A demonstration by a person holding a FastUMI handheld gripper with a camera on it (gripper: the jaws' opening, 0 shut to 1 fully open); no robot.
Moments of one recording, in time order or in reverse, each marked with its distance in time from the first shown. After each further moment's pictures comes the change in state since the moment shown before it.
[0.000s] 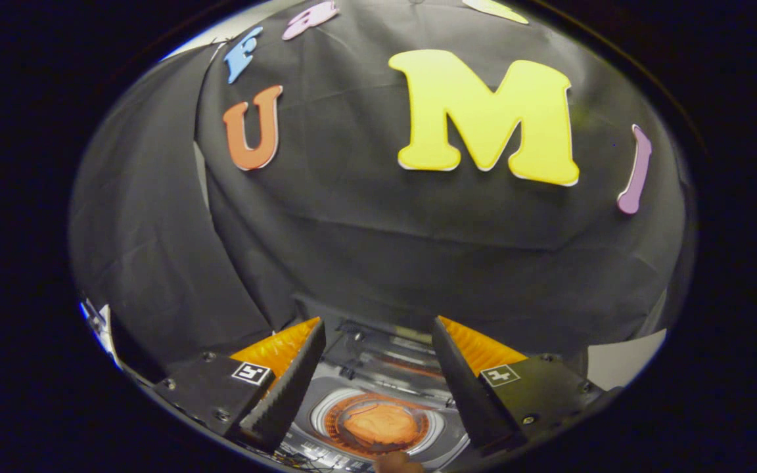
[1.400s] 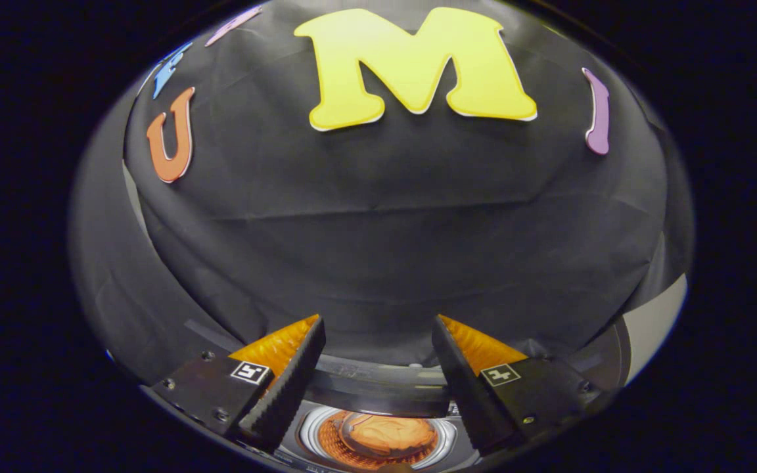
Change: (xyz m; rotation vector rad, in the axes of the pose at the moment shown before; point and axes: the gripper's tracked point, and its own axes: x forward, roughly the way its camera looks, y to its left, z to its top) arm 0.073 -0.042 -0.025 0.193 0.025 -0.132
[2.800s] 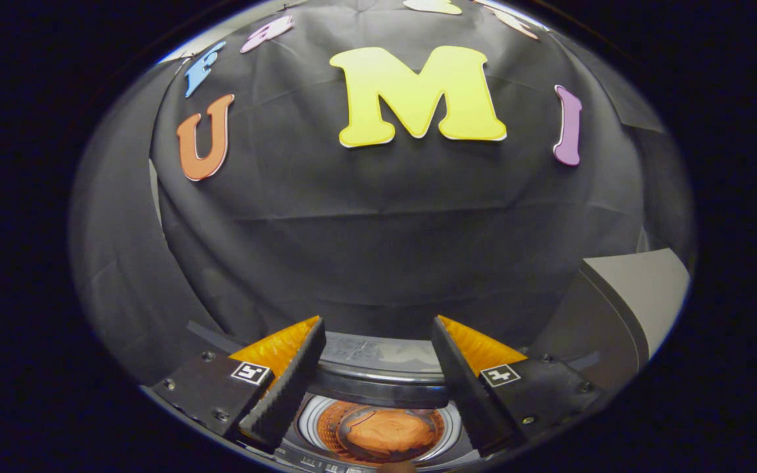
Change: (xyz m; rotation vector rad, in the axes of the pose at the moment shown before) arm -0.056 0.013 -0.064 -0.028 -0.142 -0.011
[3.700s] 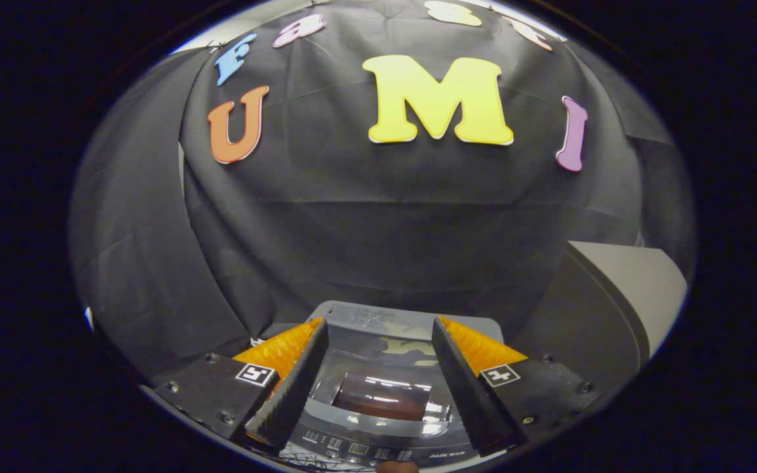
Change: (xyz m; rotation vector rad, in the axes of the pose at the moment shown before) arm -0.078 0.019 -0.035 -0.078 -0.009 0.027
